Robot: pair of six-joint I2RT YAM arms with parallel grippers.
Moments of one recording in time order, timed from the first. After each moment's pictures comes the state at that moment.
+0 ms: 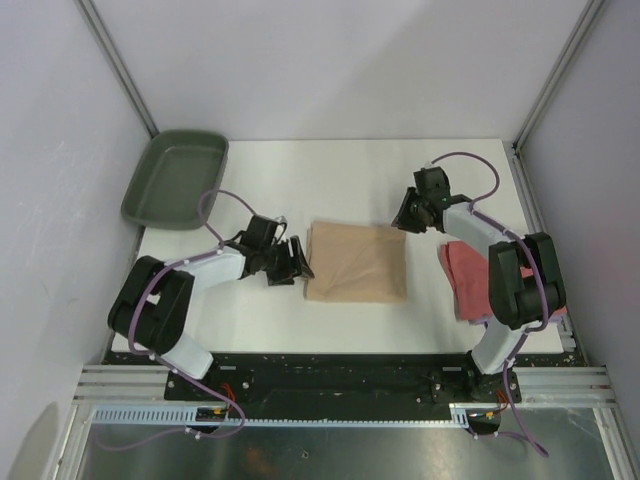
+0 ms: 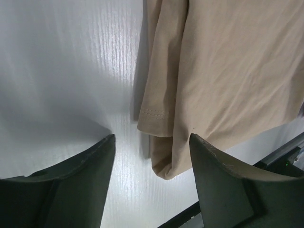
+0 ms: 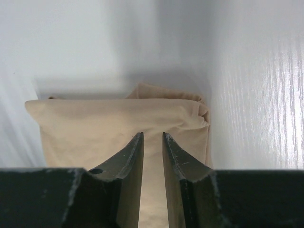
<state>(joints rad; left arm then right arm) -0.43 1.54 0.75 -0.17 0.31 -0.65 0.28 1.75 1.17 -0.30 -0.07 0.64</state>
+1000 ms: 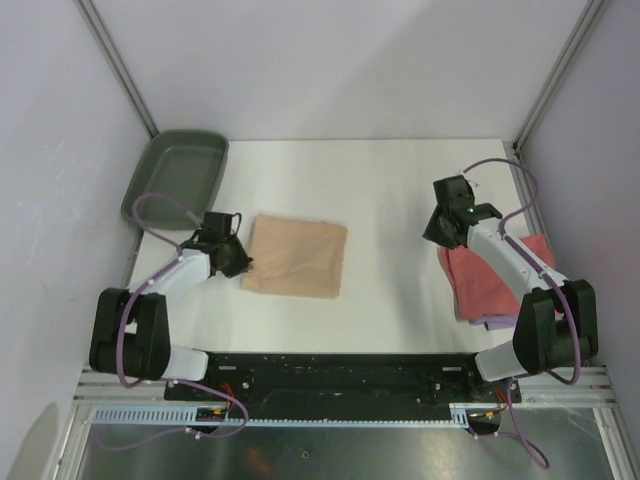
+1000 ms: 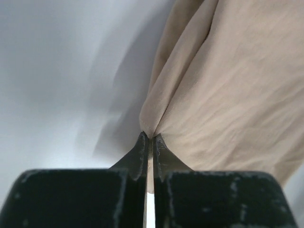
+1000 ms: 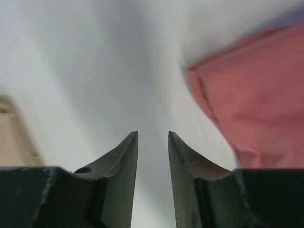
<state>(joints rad) -0.18 1.42 0.74 -0.33 0.04 -0.67 0.27 1.47 1.12 -0.61 0.20 0.64</state>
